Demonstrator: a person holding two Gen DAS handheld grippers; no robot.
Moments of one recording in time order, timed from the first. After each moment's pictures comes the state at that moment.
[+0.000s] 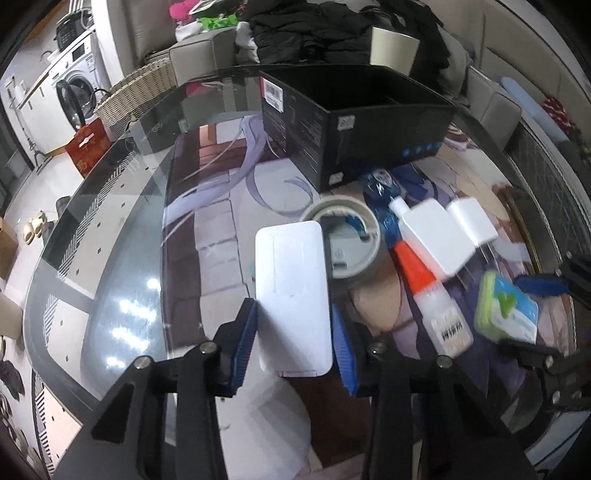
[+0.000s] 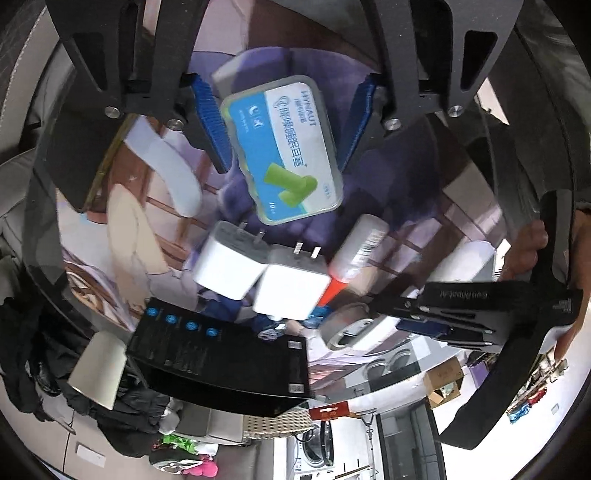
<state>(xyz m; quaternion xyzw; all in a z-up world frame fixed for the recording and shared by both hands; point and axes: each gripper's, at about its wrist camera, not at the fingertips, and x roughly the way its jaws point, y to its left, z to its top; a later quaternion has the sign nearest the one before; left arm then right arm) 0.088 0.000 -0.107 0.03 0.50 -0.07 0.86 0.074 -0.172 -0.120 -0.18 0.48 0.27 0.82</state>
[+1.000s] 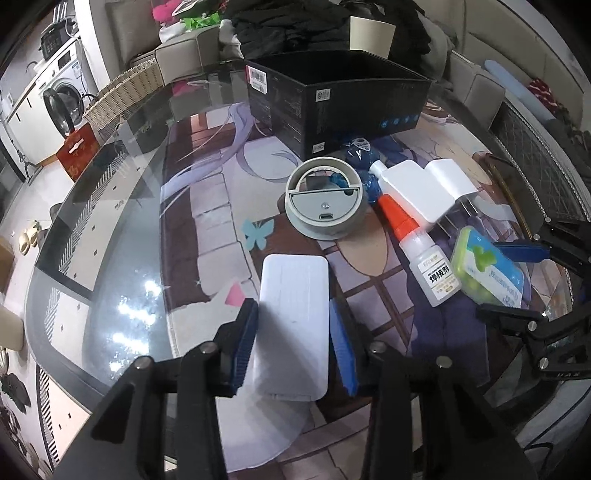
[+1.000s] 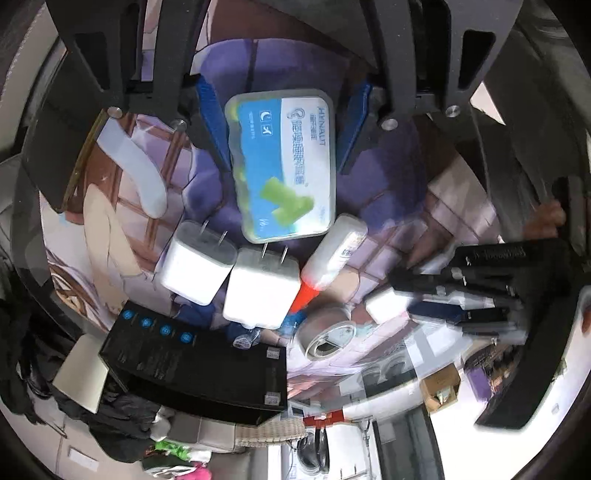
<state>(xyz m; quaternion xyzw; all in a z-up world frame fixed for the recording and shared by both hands) 0.063 -0.001 -0.109 0.05 0.50 -0.10 0.86 0.070 -0.154 -0.129 -0.19 0.48 0.27 0.81</state>
